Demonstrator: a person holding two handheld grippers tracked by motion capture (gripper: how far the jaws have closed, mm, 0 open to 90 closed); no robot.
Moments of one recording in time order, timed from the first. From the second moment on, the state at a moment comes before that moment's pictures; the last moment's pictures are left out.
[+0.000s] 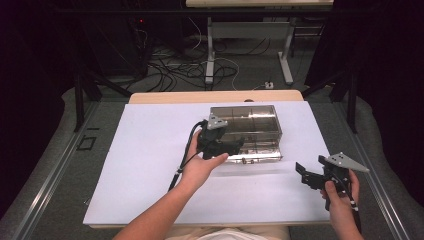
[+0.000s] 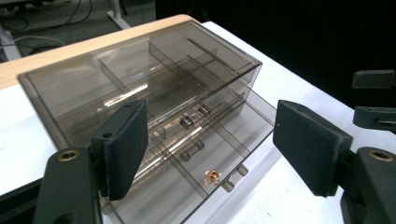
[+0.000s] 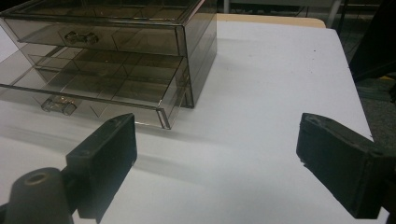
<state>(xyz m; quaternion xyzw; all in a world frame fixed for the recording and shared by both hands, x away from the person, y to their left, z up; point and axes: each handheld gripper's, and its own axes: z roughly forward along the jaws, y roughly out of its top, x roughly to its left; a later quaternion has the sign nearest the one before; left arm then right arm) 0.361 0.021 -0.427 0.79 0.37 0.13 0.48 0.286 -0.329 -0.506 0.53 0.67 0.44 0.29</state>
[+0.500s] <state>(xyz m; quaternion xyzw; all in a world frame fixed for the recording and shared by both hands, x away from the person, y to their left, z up) 0.344 0.064 -0.415 0.78 0.37 0.15 0.49 0.285 -0.328 -0.506 0.53 0.67 0.44 0.29</state>
